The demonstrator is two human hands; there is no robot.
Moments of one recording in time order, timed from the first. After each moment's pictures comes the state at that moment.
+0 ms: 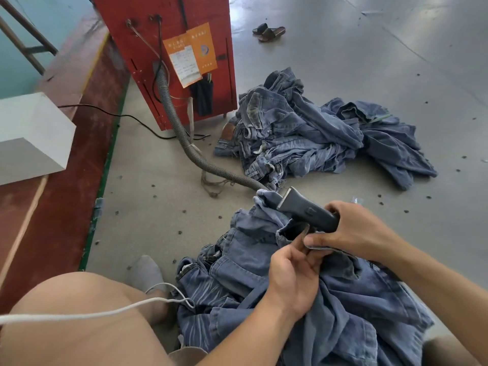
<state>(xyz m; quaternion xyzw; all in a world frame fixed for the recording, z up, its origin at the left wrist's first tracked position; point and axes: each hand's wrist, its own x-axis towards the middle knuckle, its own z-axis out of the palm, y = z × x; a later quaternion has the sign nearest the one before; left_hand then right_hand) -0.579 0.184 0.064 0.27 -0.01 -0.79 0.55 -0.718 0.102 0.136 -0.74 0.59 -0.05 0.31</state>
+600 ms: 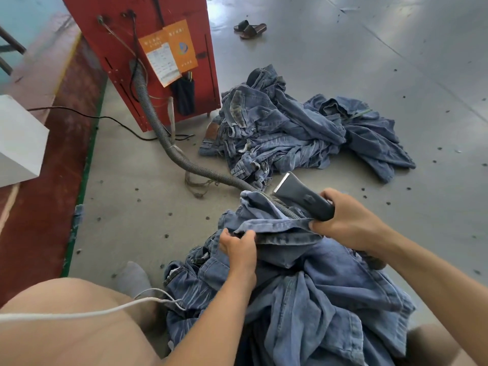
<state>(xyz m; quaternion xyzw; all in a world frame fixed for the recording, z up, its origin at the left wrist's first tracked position) -0.529 0.145 0.024 0.72 -0.09 -0.53 0.45 -0.733 0.098 0.139 -0.69 0.61 -0.11 0.37</state>
